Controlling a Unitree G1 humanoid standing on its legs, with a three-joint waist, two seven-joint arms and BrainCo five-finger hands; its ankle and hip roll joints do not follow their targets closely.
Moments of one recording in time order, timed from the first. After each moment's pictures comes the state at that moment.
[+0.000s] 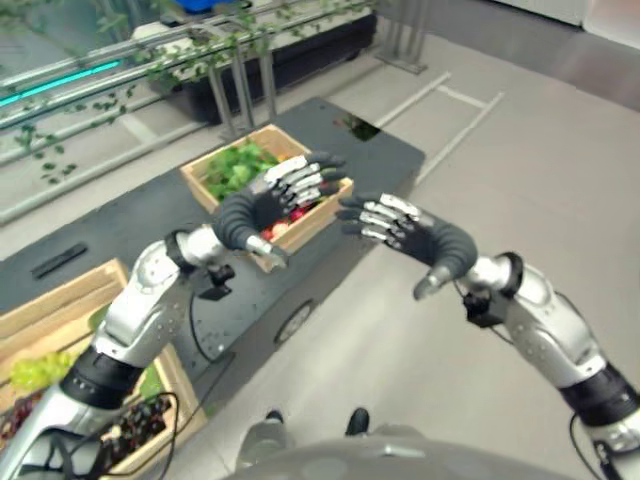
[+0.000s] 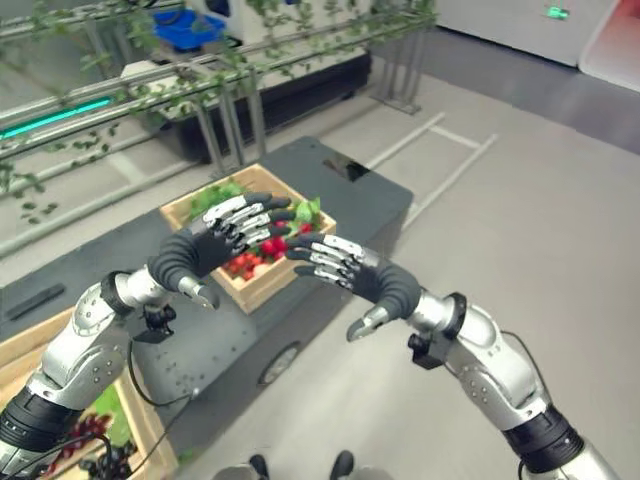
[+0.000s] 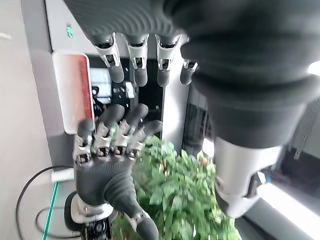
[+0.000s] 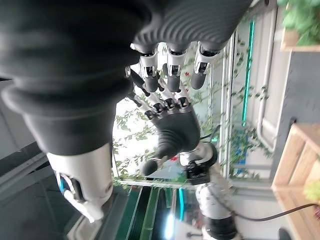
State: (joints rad) left arm -0.26 0.78 -0.29 -0.27 -0.91 -0.20 -0.60; right arm -0.13 -0.69 0.27 -0.38 0.87 -0.10 0.63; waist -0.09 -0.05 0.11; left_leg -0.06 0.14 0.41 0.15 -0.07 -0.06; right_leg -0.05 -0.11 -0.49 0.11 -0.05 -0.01
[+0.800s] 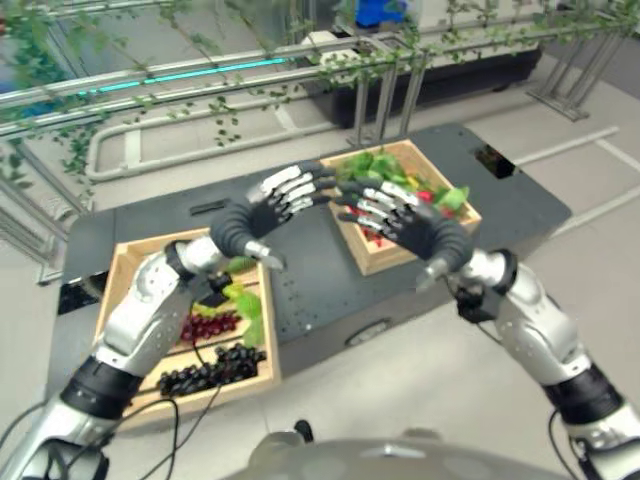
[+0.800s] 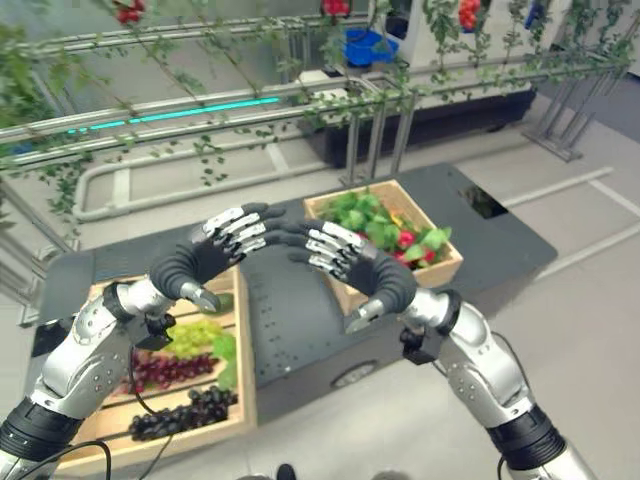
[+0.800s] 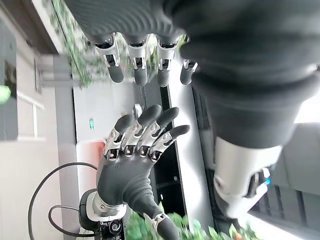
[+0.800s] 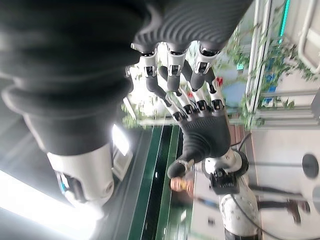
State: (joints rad) left arm -0.18 0.76 -0.23 -0.26 -0.88 -0.19 -0.59; right arm -0.17 -0.59 0.29 -0.34 0.83 -0.10 0.63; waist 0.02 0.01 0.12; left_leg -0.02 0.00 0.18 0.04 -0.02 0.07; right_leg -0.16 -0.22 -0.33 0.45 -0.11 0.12
